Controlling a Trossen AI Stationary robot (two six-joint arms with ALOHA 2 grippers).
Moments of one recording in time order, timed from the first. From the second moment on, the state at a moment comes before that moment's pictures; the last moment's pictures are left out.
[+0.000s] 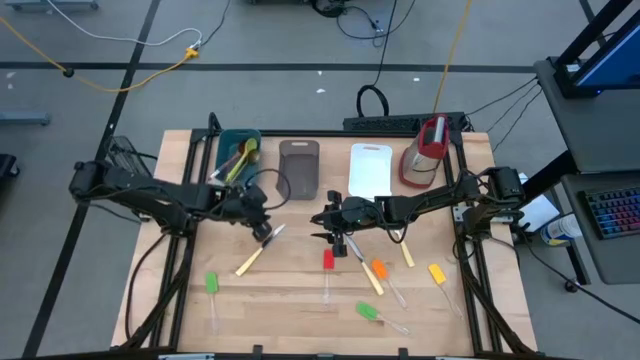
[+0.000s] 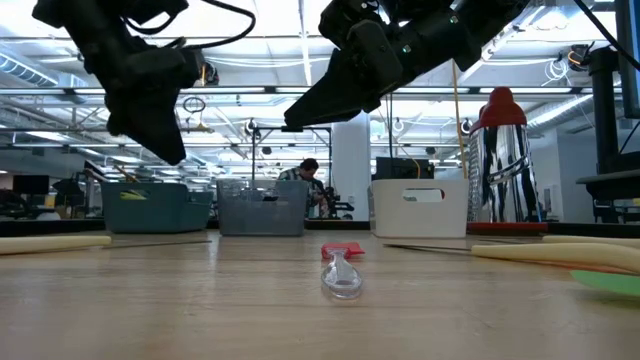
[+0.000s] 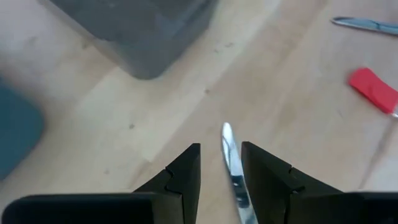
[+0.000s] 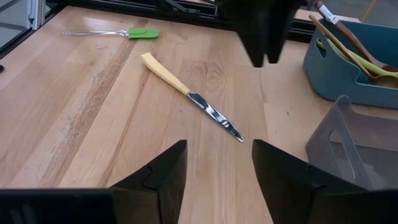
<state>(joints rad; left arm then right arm) -0.08 1.15 0.70 -0.55 -0.26 -0.69 0.07 1.72 0.99 0.27 0.02 -0.09</state>
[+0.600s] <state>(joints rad) -0.33 1.16 0.70 -0.55 -0.26 -0.86 0.07 1.72 0.99 0.27 0.02 -0.09</state>
